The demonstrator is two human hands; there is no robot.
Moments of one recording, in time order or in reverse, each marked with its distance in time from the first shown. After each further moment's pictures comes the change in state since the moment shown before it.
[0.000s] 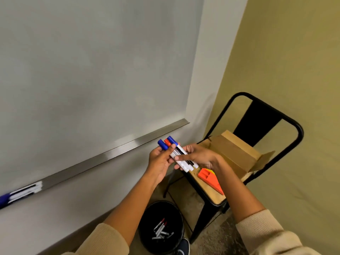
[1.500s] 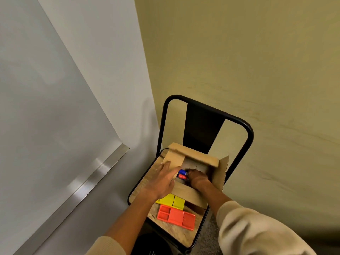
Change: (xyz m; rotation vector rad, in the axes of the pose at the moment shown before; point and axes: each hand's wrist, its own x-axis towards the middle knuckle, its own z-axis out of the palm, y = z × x) left_hand 0.199 -0.149 0.140 1.905 -0.852 0.255; right_hand 0.020 0.178 -0.247 -0.862 0.565 0.652
